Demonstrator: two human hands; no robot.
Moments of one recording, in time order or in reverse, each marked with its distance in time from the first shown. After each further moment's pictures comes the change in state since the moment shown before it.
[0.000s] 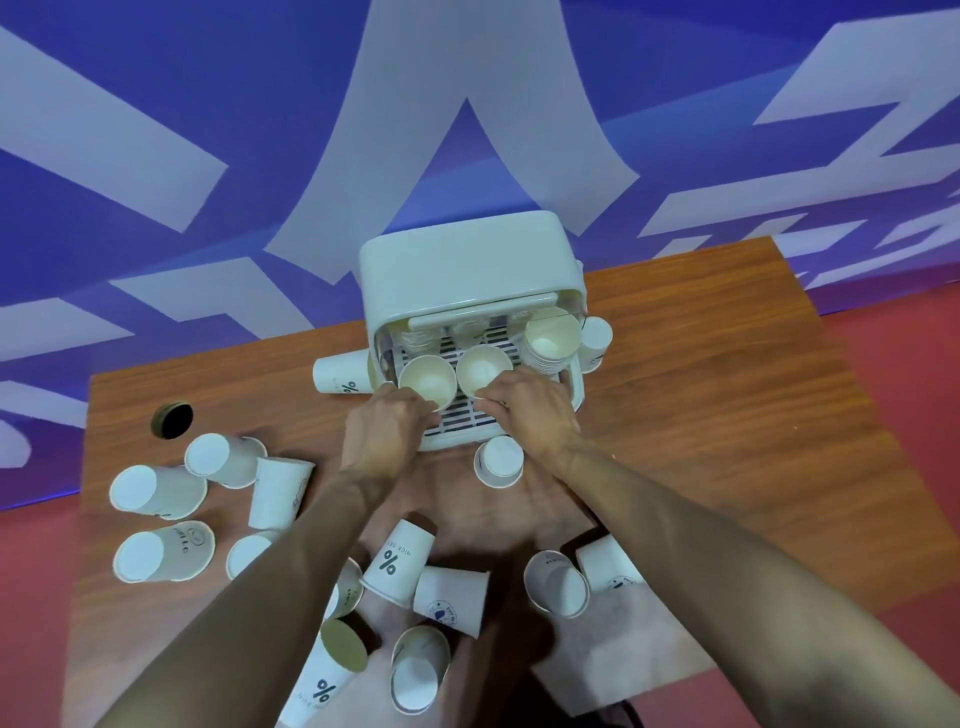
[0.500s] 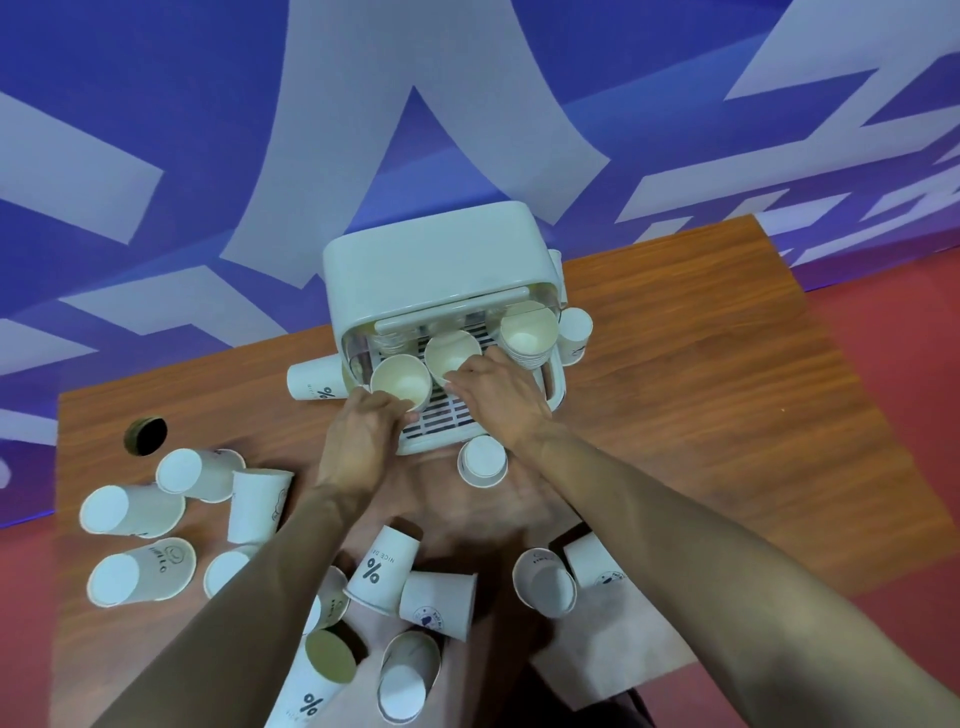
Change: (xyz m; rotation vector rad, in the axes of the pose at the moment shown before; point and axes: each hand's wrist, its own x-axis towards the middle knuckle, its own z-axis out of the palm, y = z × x) left_hand 0.001 -0.002 0.011 -0.072 -0.004 -0.003; right_hand 0.019 0.002 0.009 -0.072 -0.018 -0.077
